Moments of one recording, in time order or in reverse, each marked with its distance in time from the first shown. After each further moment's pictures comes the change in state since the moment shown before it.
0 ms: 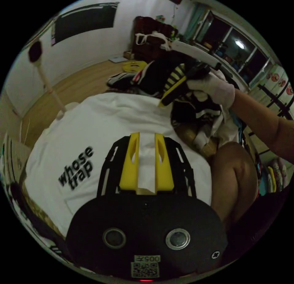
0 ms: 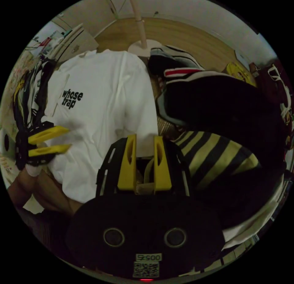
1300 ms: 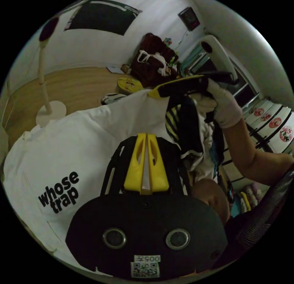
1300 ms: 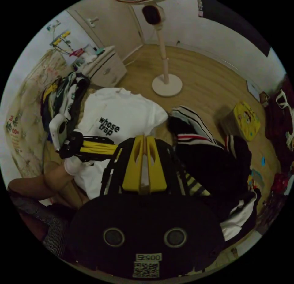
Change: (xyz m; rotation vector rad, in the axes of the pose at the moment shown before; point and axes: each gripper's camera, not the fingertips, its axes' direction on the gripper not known) left arm -0.152 -0.031 -0.035 0.300 0.253 -0.268; right arm 0.120 0.021 -0.150 0.264 -0.174 -0.194
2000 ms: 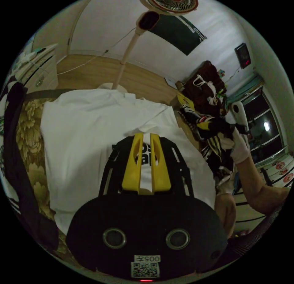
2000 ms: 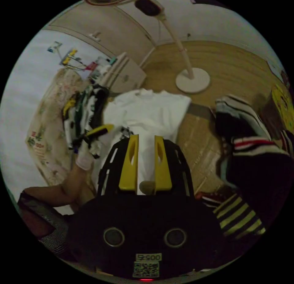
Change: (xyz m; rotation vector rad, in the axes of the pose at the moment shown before) left arm -0.201 0.044 -0.096 0.018 -0.332 -0.345; right arm 0.028 0.003 0.097 -0.001 -0.242 0.122
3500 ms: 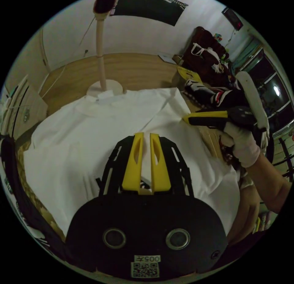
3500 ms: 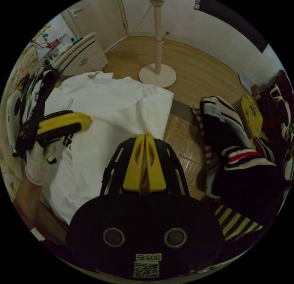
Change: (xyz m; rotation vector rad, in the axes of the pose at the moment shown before) left arm -0.034 -0.014 0.025 -0.087 -0.153 0.224; right arm -0.063 -0.067 0.147 0.018 0.447 -0.008
